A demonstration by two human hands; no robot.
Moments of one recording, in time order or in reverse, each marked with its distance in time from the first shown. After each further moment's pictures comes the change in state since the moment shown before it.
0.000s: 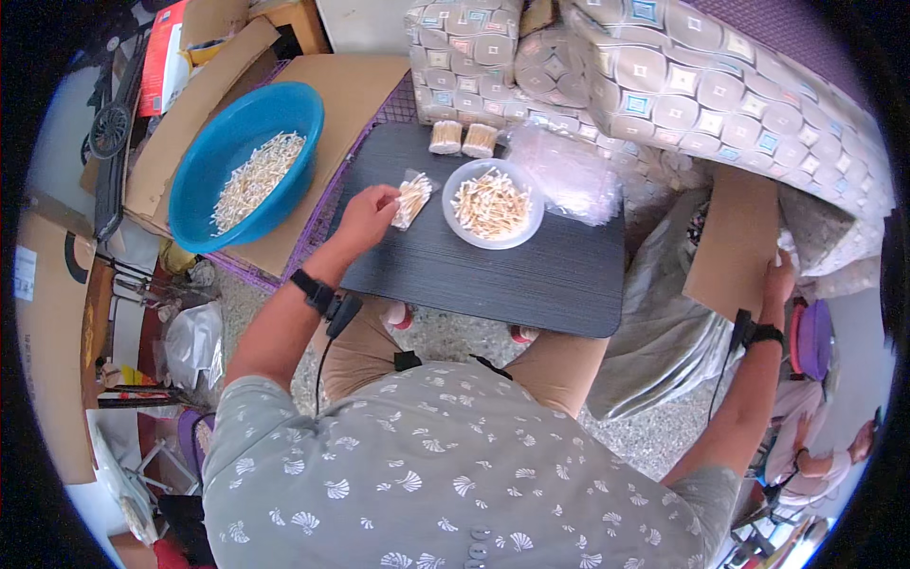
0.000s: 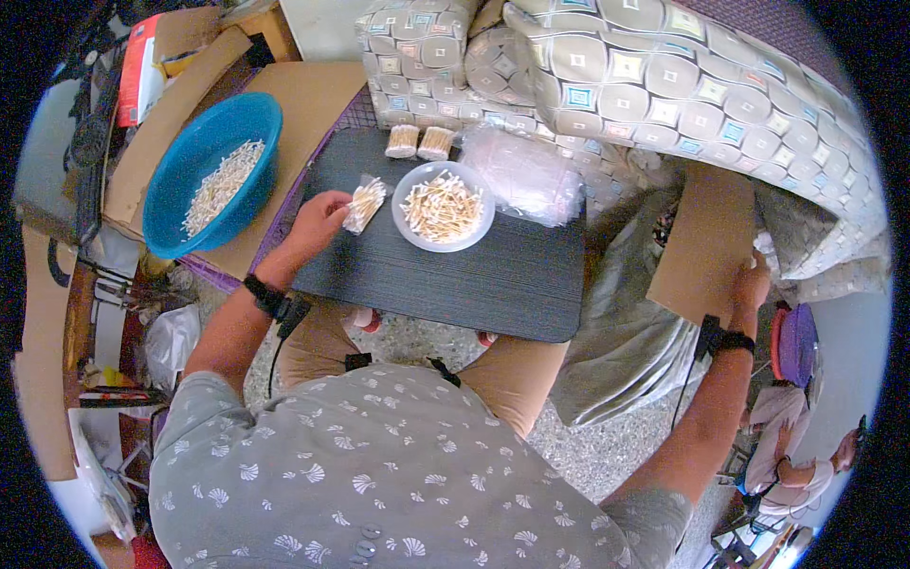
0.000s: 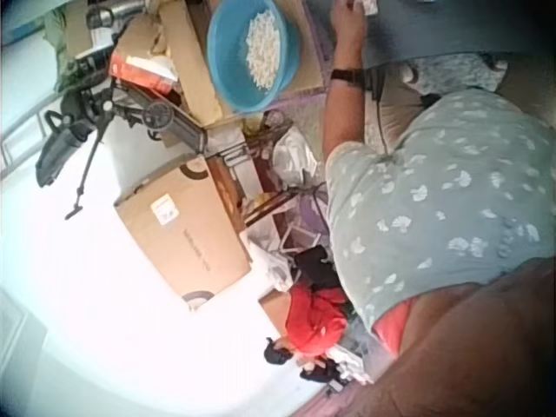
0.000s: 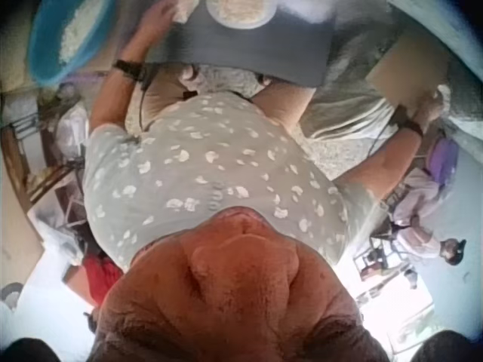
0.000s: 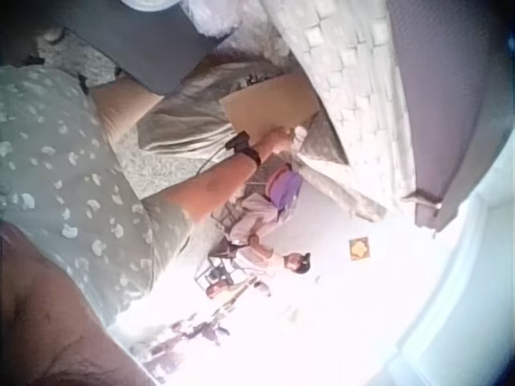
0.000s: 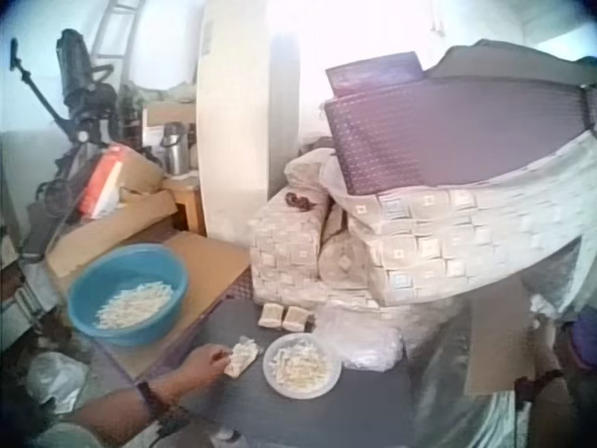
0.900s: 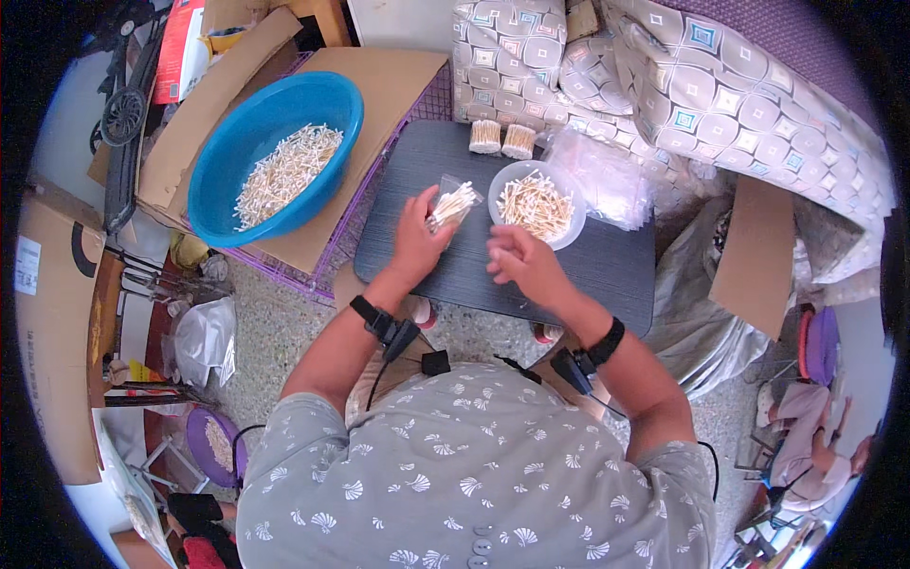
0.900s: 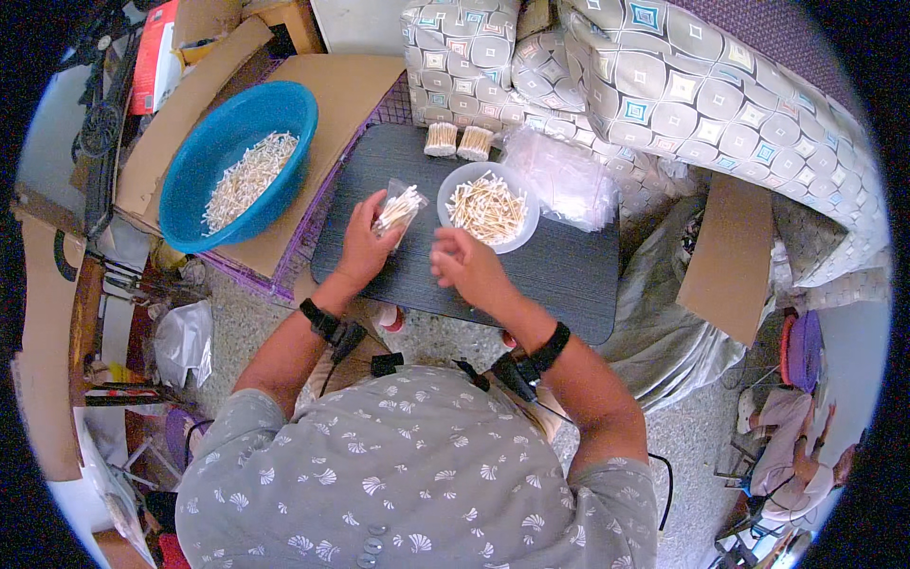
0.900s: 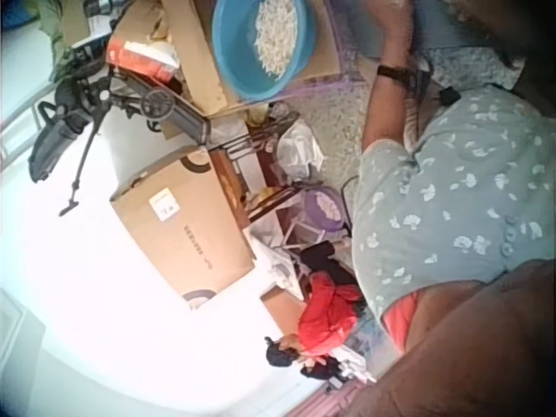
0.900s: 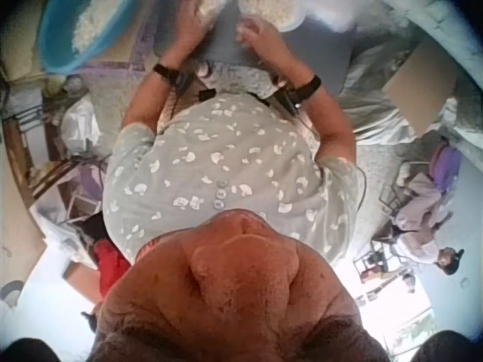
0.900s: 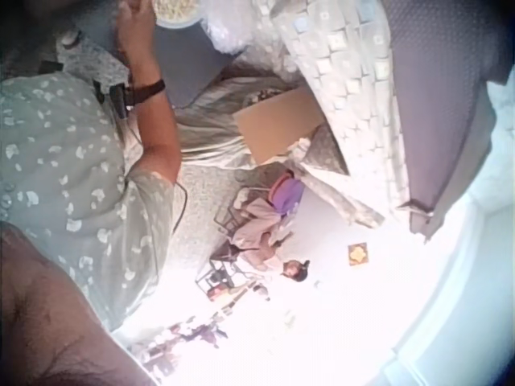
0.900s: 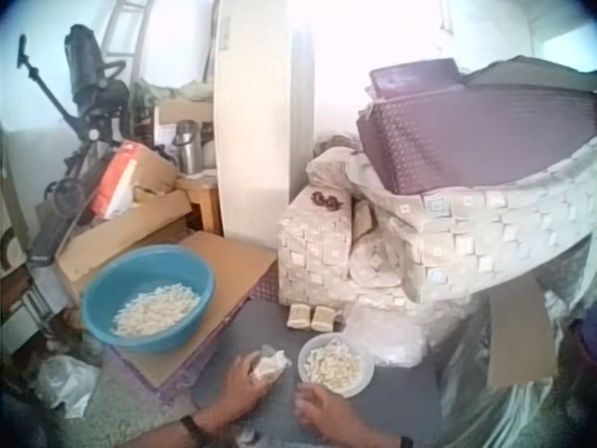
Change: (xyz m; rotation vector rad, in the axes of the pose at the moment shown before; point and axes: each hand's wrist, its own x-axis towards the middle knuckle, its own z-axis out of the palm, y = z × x) left_hand -0.026 -0.010 0.044 0.062 0.561 0.434; right_hand -0.366 -0.416 -0.004 1.309 -1.233 -0.544
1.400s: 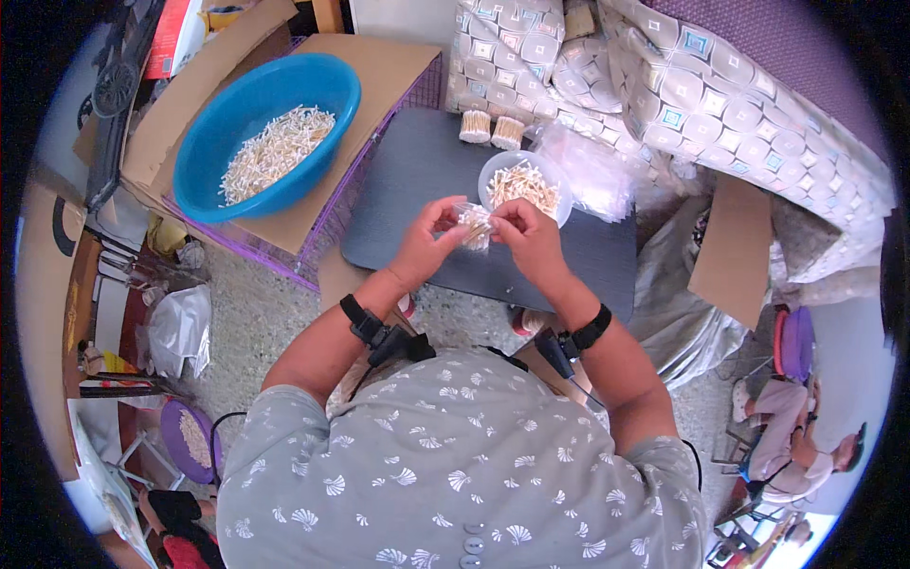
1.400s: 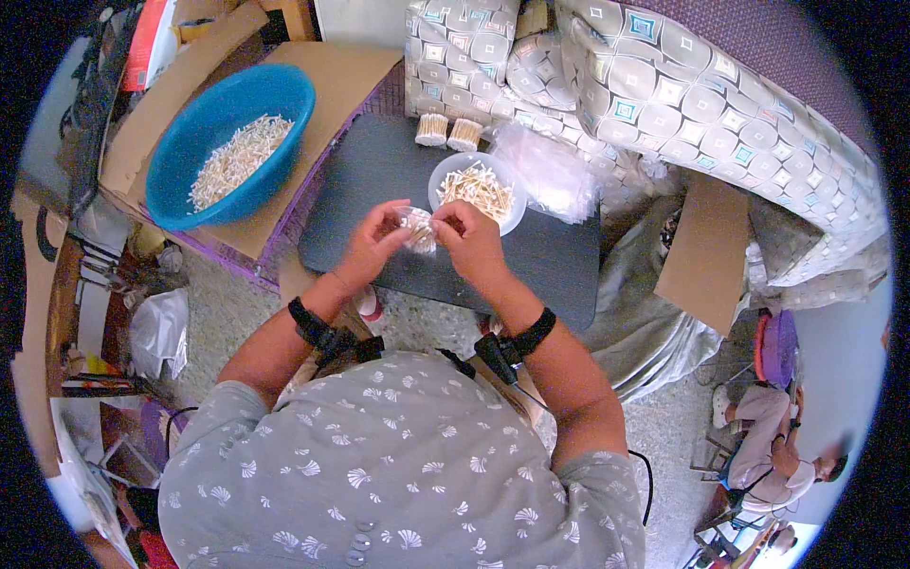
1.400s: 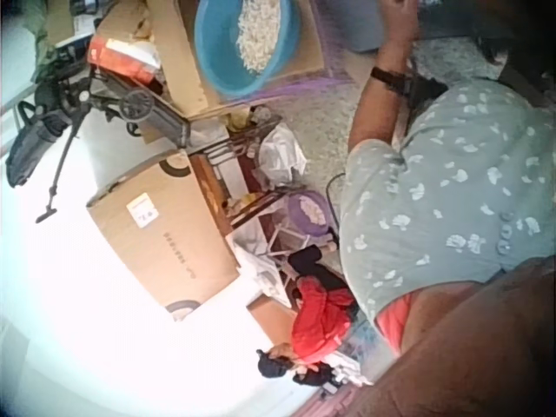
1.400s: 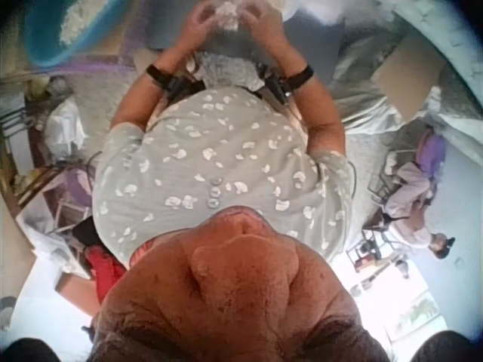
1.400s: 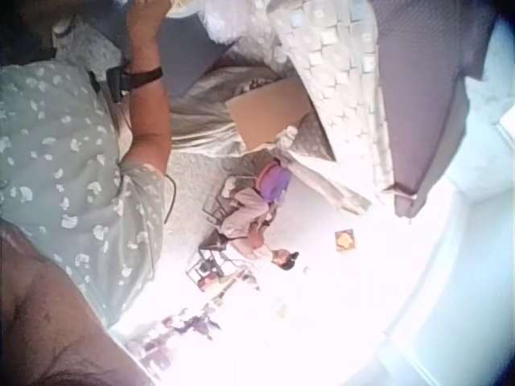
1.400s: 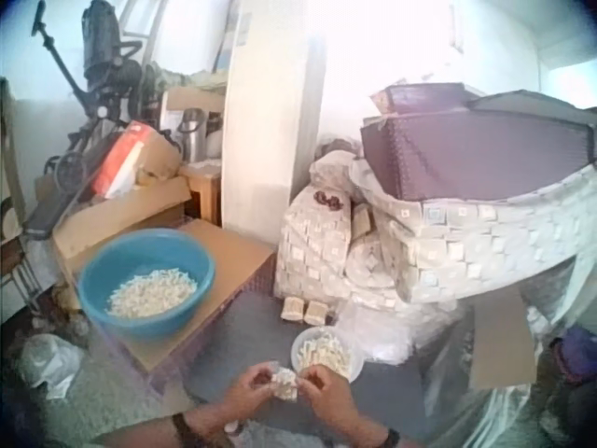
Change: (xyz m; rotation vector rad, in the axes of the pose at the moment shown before) left_hand -0.032 0.021 0.005 -0.584 -0.155 0.035; right_hand 0.007 -0.003 0.003 -0.037 0.251 -0.174
